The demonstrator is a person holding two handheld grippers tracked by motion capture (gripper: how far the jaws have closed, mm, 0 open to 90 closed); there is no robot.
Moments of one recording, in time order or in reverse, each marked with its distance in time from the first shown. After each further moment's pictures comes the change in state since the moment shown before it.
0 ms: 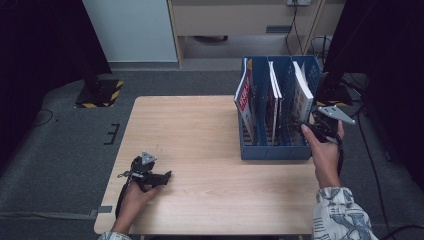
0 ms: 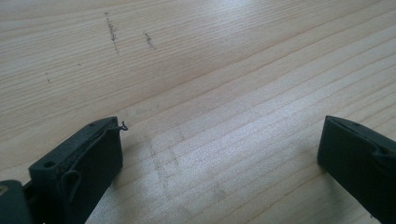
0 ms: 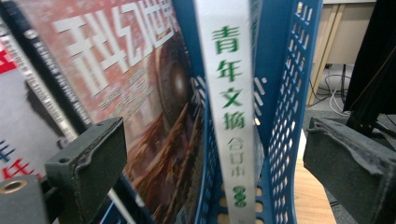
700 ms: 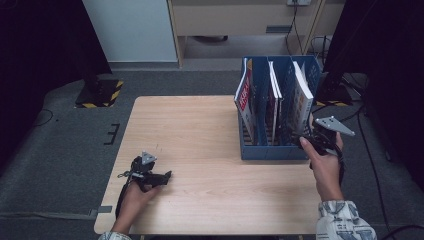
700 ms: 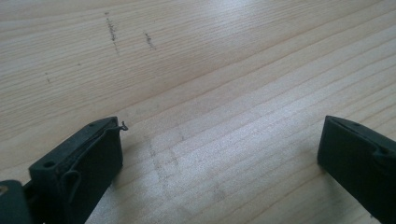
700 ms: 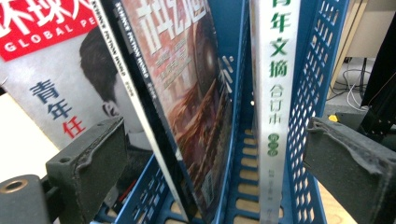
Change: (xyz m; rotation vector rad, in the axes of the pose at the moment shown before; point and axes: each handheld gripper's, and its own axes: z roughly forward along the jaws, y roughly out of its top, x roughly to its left) left arm 0.000 0.000 0.000 0.000 0.001 -0.001; right arm 0.017 -0.015 -0.028 0.033 0.057 -0.018
